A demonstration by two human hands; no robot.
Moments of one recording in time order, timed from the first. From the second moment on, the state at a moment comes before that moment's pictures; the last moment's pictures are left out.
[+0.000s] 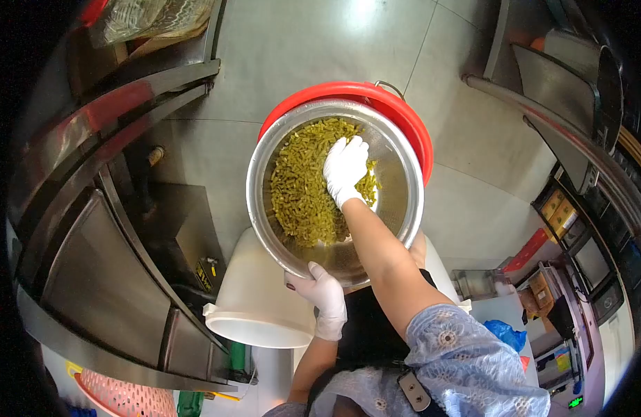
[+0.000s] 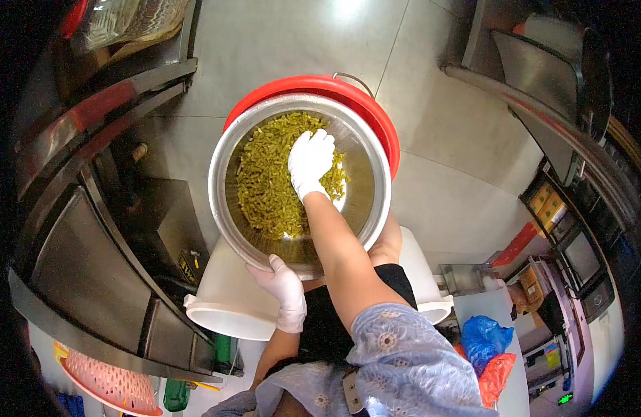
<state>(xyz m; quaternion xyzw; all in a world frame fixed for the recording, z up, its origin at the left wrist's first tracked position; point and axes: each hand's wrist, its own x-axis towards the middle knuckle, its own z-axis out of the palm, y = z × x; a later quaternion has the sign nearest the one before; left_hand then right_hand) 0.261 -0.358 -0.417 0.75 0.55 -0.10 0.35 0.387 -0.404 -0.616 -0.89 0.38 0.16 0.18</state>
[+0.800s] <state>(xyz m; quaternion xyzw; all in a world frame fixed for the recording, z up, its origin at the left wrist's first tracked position) 0.267 -0.367 -0.416 0.70 0.57 -0.06 0.41 0.385 -0.416 -0.636 -0.87 0.39 0.15 0.26</state>
